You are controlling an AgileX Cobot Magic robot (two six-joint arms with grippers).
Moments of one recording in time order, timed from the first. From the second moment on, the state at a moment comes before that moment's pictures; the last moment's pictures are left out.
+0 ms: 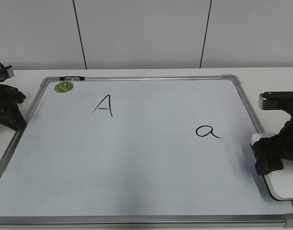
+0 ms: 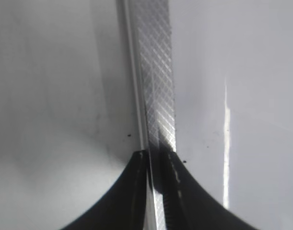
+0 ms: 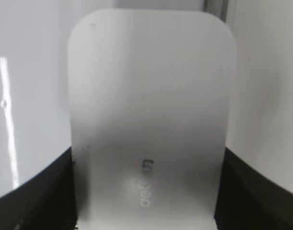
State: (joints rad) left arm 0.16 2.24 -1.59 -0.43 1.04 0.44; right arm 0.15 1.60 -0.82 0.05 0.69 0.03
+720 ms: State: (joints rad) left arm 0.16 2.24 -1.59 -0.43 1.04 0.44; right arm 0.15 1.74 -1.32 0.05 1.02 -0.08
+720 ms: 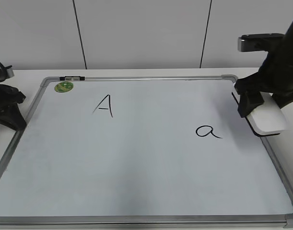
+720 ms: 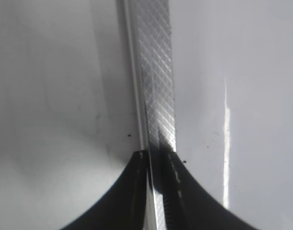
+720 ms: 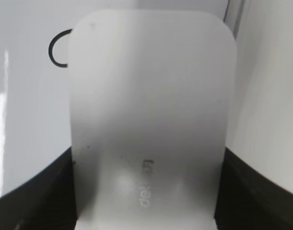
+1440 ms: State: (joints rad) left arm 0.16 2.24 -1.59 -0.43 1.04 0.44; right arm 0.22 2.14 -1.59 0.05 1.05 -0.14
